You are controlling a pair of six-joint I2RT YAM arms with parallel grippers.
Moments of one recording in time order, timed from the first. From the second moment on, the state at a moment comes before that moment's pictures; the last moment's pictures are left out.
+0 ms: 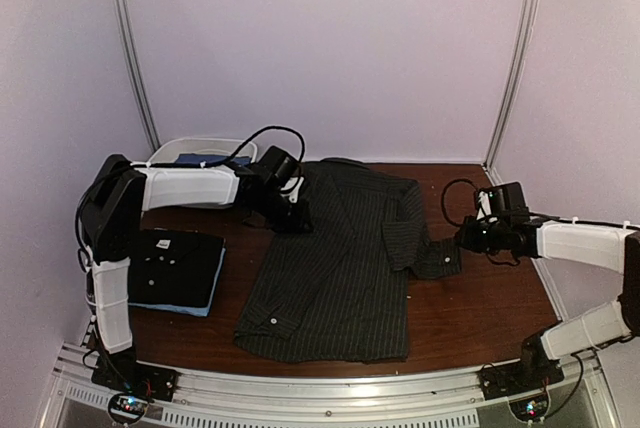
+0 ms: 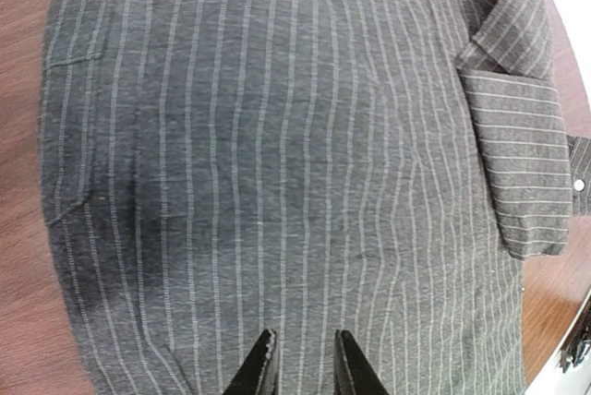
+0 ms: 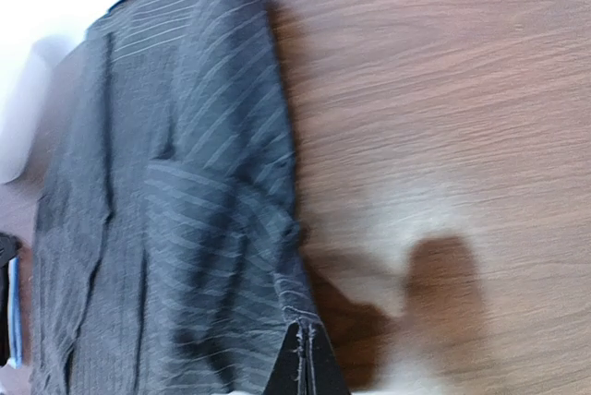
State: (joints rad) left arm -0.71 2.04 1.52 -0.45 0.20 -0.46; right arm 0.23 1.28 0.62 -0.10 -0.08 0.50
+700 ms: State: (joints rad) left arm -0.84 2.04 1.44 -0.18 0.46 -0.60; right arm 0.55 1.38 0.62 0.17 -0.27 0.79
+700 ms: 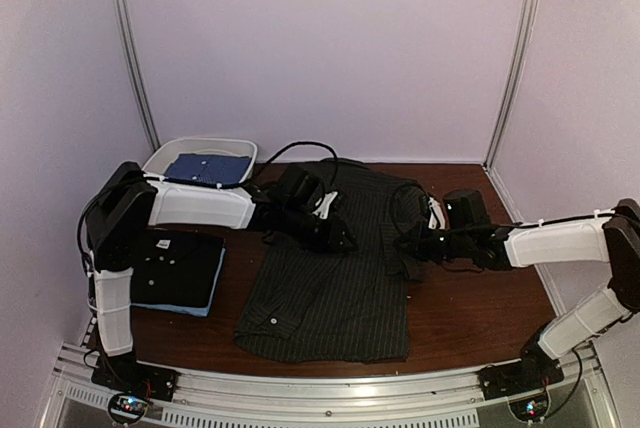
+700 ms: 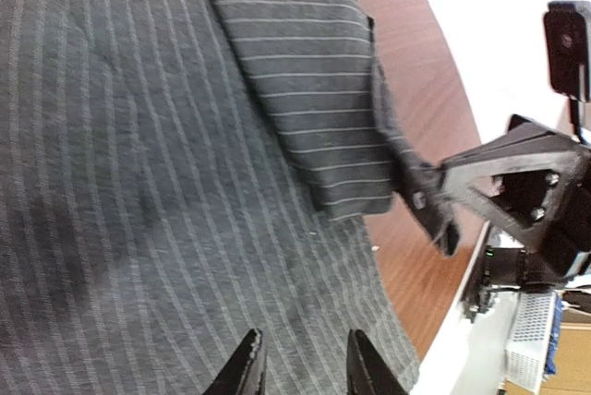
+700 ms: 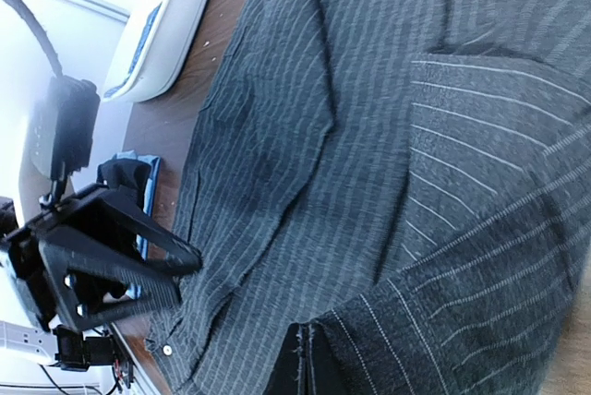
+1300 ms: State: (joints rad) left arm -0.88 2.09 1.40 0.03 0.58 -0.66; right arm 0.63 1.63 0.77 0.38 -0.39 0.88
